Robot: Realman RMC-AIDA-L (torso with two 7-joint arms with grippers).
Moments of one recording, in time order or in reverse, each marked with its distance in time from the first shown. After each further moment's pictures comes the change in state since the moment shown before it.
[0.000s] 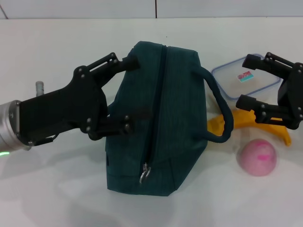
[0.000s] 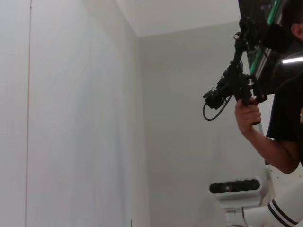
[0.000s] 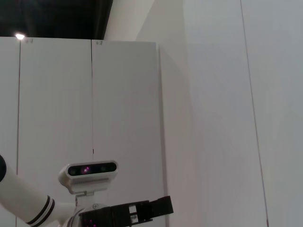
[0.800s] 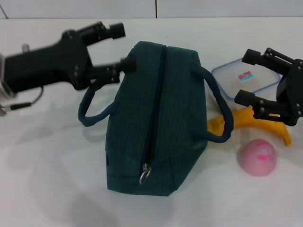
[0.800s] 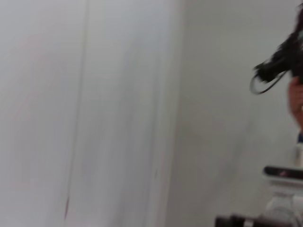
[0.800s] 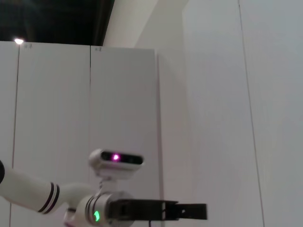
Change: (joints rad) left arm -0.006 0.027 -0.008 0.277 0.015 -0.148 -0.446; right arm -0.002 0.015 0.012 -0.003 0.011 -0.001 -0.015
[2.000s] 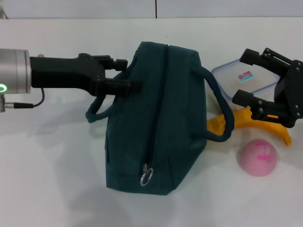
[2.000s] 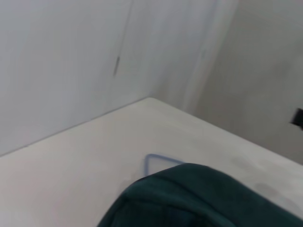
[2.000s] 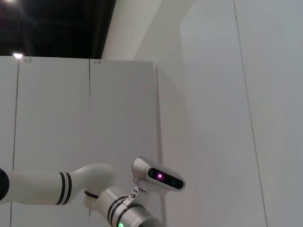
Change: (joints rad) left arm -0.055 -0.045 0.008 0.298 0.433 -0.157 -0.487; right arm -0.005 0.021 0.015 0.008 0.002 -0.020 0.002
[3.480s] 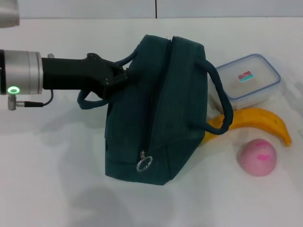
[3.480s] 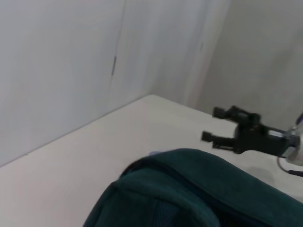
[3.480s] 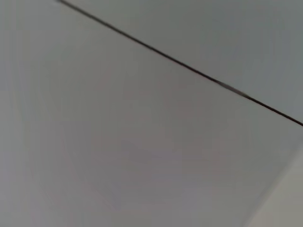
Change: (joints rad) left arm -0.016 0.001 0.045 -0.060 -0.012 -0.074 0.114; right arm 0.000 0.044 0.127 0.507 0.579 0.444 0.475
